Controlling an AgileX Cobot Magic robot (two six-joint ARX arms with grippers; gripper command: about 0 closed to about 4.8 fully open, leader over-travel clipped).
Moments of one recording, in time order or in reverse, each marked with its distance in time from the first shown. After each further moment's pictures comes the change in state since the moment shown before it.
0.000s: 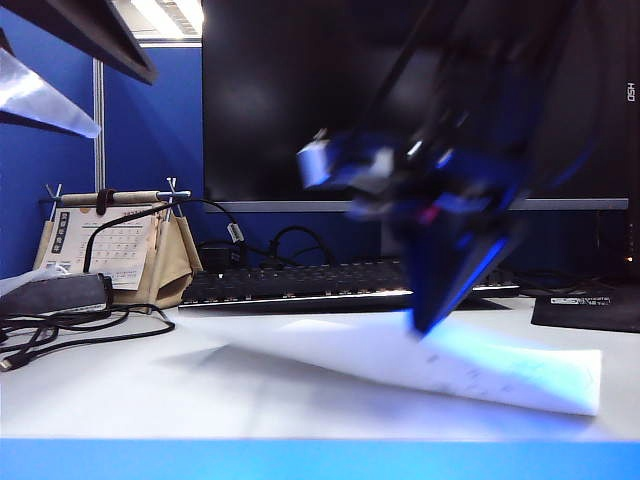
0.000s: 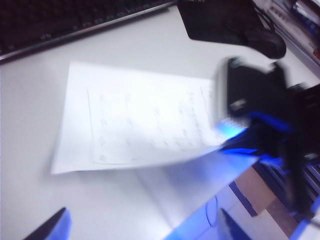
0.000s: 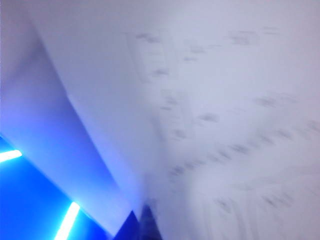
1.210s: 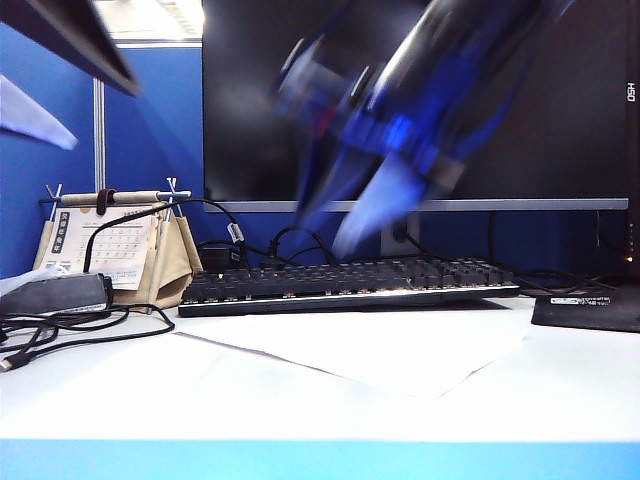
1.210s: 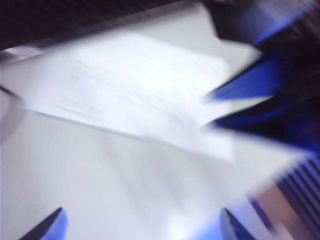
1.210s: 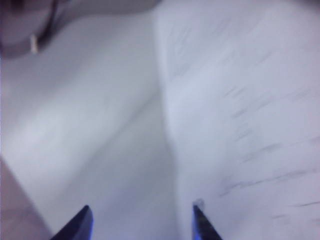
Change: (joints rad) left arm 0.001 -0.037 0.000 -0.024 -0.137 -0.039; right arm -0.126 -0.057 0.018 0.359 -0.231 0.076
